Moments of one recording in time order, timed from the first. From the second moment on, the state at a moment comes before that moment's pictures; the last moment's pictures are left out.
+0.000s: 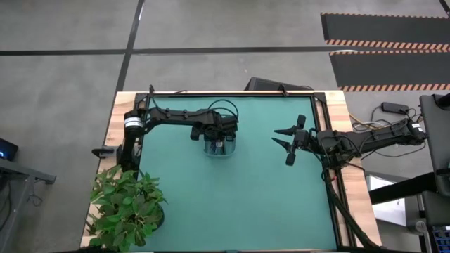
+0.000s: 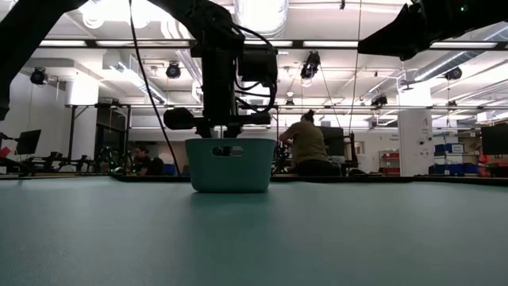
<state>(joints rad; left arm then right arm) 0.21 1.99 1.53 -0.95 -0.17 -1.28 0.15 0.71 0.43 0.08 0.47 -0.11</state>
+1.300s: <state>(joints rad) 0.06 1.73 1.53 -0.95 -0.25 -0.64 0.15 0.66 0.43 0.06 0.36 -0.14</state>
